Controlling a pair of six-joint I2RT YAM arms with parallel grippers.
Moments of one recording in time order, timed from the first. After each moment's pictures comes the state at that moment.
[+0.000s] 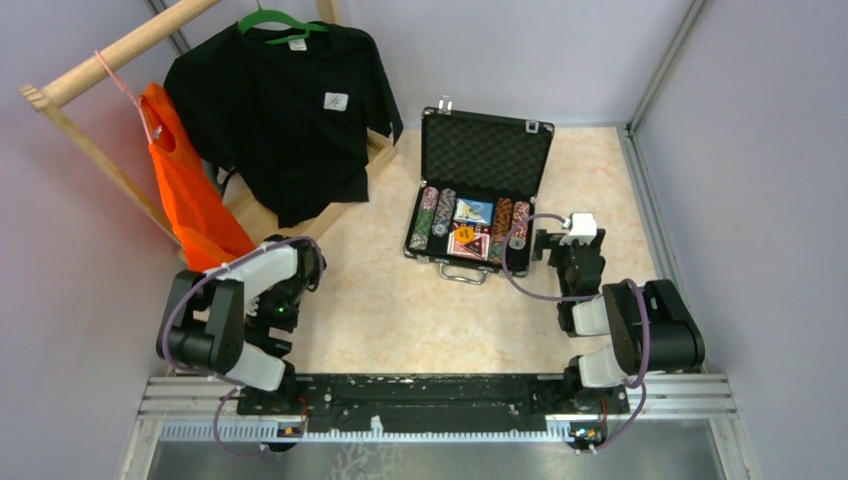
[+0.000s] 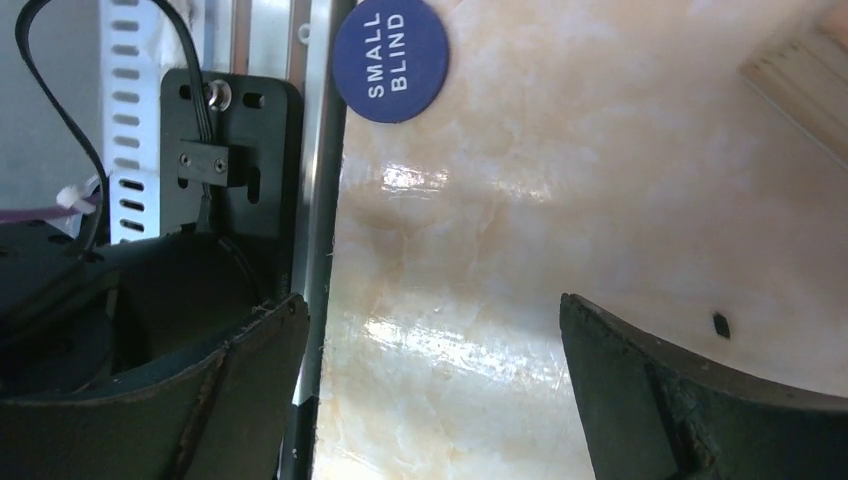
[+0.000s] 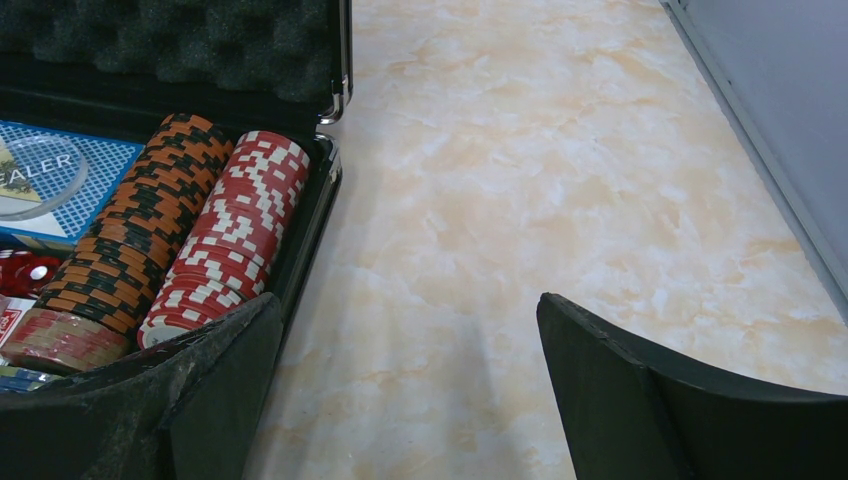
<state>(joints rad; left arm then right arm) -0.27 1.46 0.73 -1.37 -0.55 -2.01 0.07 1.45 0.15 1.19 0.12 -0.04</state>
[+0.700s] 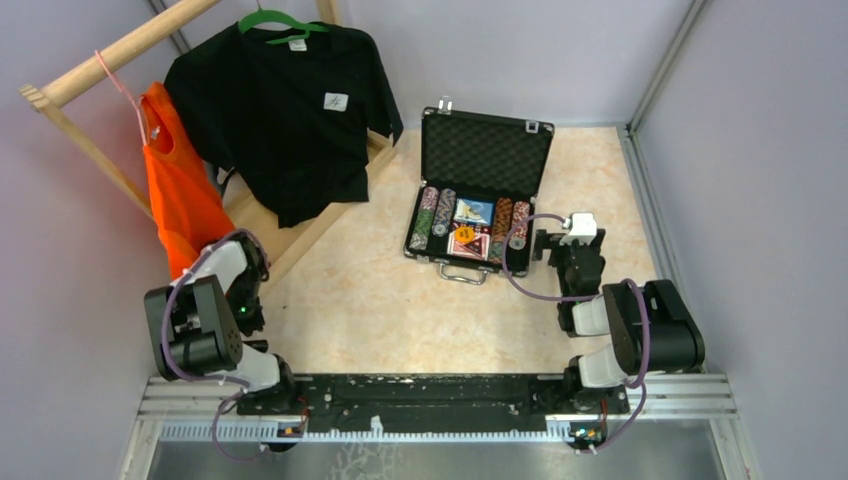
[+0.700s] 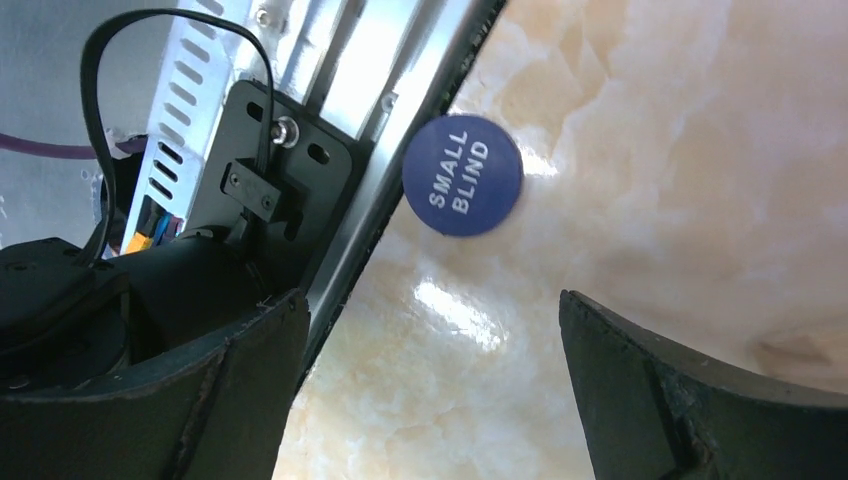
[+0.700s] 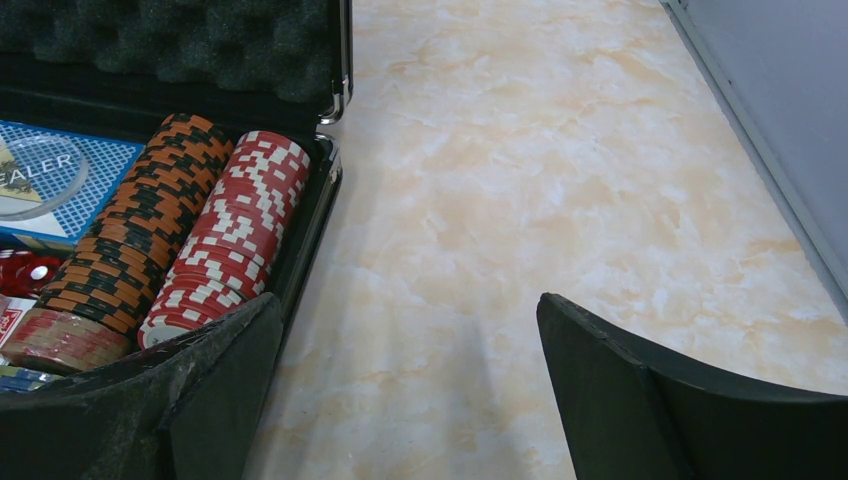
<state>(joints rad) 0.21 1.47 0.77 -1.37 -0.54 -1.89 0.07 1.45 0.15 1.19 0.12 -0.04</state>
